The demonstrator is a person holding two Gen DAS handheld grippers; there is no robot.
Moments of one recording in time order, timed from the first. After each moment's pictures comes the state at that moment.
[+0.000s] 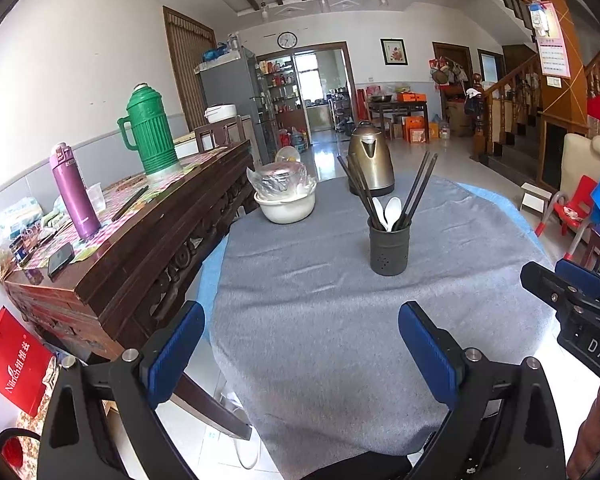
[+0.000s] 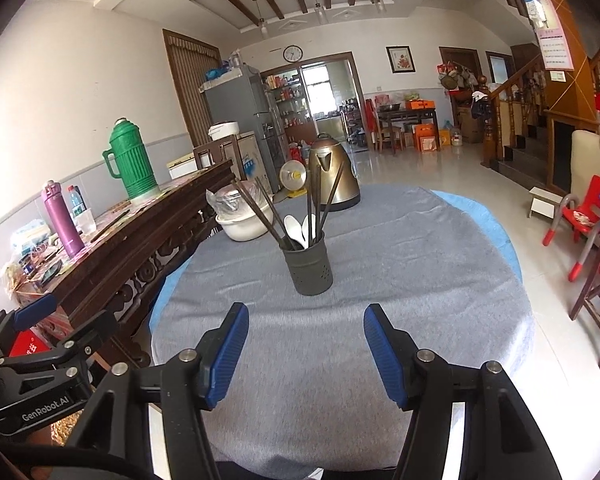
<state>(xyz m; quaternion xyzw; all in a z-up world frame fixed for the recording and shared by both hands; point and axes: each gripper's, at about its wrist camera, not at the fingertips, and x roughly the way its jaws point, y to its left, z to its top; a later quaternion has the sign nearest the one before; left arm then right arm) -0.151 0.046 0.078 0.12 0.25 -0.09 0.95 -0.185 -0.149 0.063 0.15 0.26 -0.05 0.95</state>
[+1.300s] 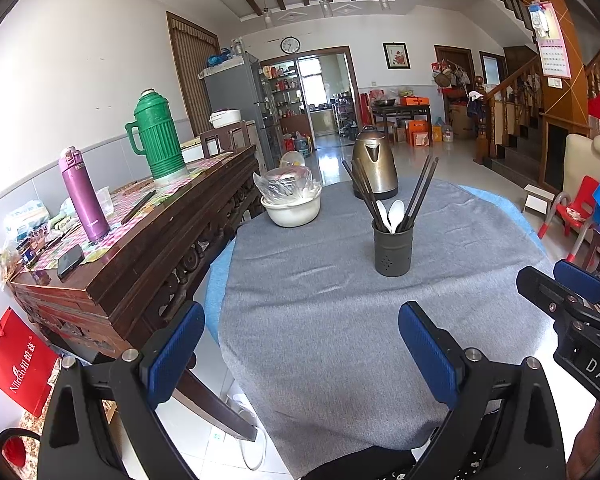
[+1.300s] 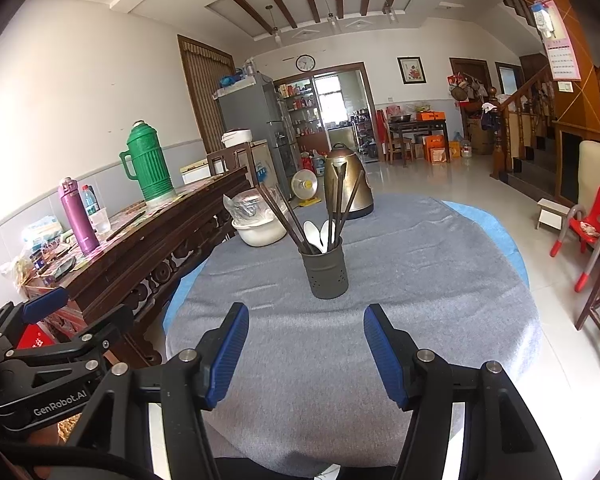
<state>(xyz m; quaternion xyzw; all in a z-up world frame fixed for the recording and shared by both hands) -0.160 0.053 0.085 0.13 0.25 -0.09 0.96 -0.202 -0.131 0.071 0.14 0.24 -0.04 0.96</state>
